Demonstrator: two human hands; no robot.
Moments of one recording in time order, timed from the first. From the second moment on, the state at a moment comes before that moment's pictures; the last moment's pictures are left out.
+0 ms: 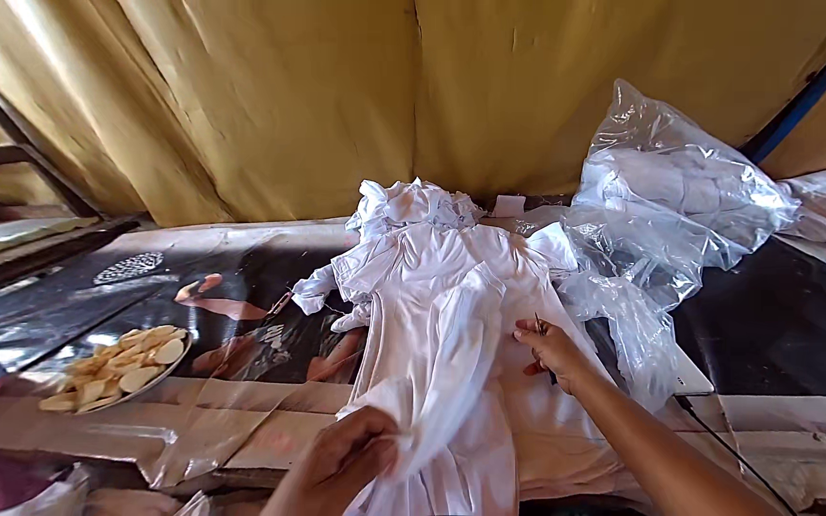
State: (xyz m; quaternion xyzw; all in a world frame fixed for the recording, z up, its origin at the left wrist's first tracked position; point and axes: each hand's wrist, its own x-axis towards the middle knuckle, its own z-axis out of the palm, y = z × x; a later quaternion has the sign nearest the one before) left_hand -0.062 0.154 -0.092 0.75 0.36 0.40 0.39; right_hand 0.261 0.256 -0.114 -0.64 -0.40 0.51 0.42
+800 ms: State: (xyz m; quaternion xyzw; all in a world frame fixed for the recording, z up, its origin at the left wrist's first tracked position) left_hand -0.046 0.191 -0.115 0.72 0.49 0.42 0.26; right_hand 0.346 0.158 -0.082 -0.33 -0.76 0.48 0.27
